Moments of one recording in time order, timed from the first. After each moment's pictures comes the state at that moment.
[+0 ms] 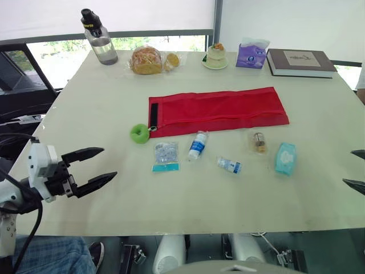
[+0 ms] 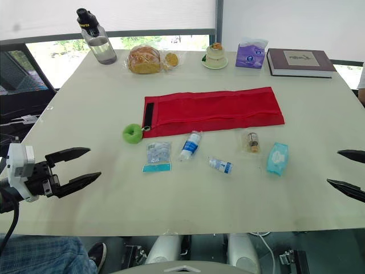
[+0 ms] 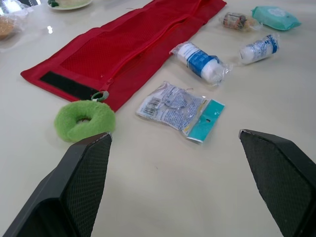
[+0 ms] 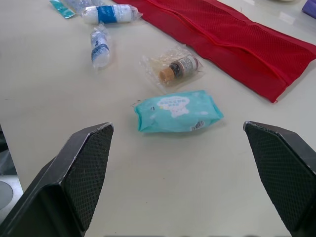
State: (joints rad) left arm 0.20 0.87 0.58 -0.07 -0.59 0.19 -1.31; right arm 0.19 -0.99 -0.64 0.18 0.62 0.04 1.51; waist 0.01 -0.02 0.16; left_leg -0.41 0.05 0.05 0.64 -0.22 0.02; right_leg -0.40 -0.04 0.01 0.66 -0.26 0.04
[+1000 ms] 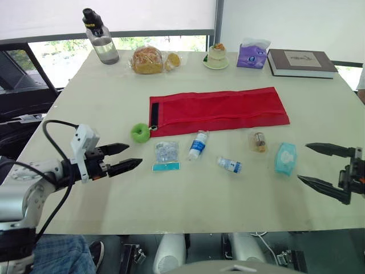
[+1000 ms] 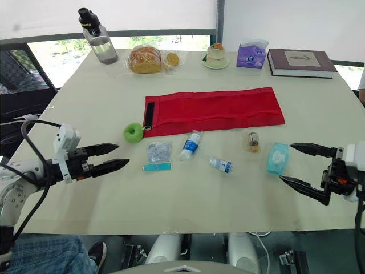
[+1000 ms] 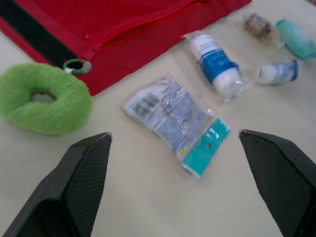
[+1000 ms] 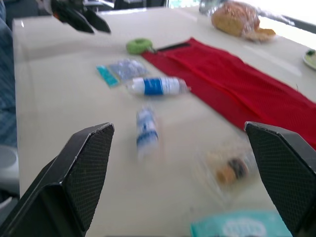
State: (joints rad) left arm -0.13 0.90 0.30 -0.12 -0.72 0.86 -1.03; right arm 0.14 -0.81 -0.45 -0.46 0.75 0.31 1.13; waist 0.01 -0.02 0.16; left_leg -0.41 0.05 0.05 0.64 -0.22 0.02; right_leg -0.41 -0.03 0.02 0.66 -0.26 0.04
